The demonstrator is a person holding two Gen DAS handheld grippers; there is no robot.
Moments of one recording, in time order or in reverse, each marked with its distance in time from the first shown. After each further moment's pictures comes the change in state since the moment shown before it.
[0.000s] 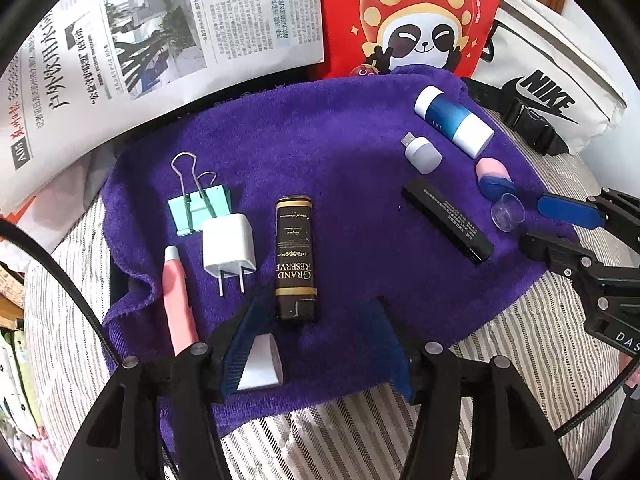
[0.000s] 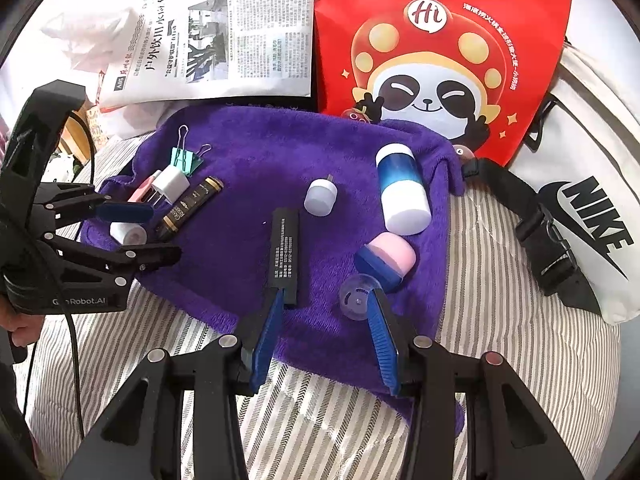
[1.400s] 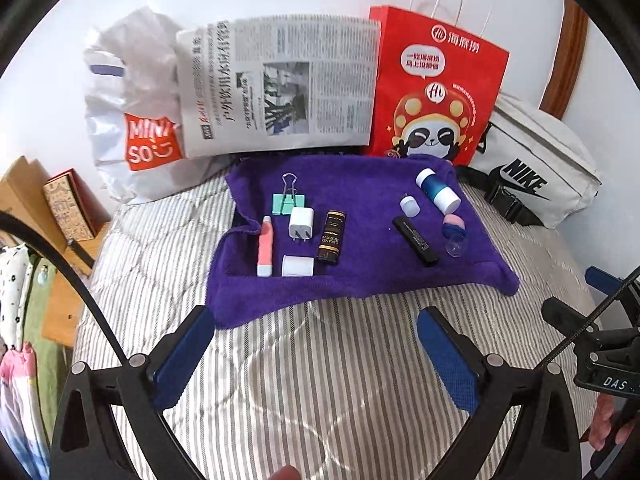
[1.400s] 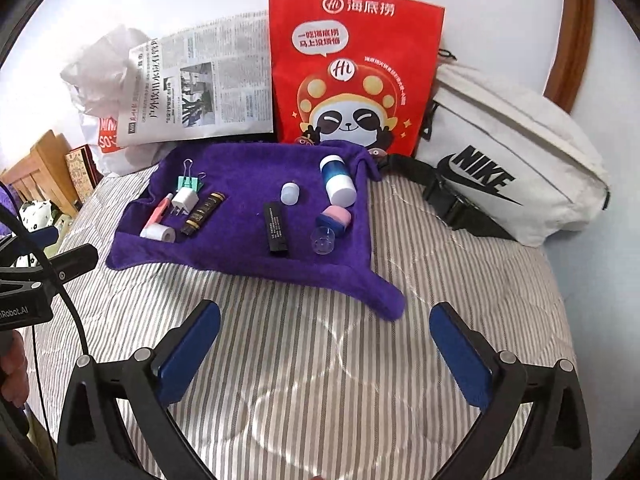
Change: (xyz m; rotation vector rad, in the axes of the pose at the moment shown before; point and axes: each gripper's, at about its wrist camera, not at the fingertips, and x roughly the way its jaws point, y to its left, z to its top) left arm -0.152 -0.006 -0.087 -0.258 -0.243 0.109; right arm -0.129 0.014 -0.053 0.160 -0.085 -0.155
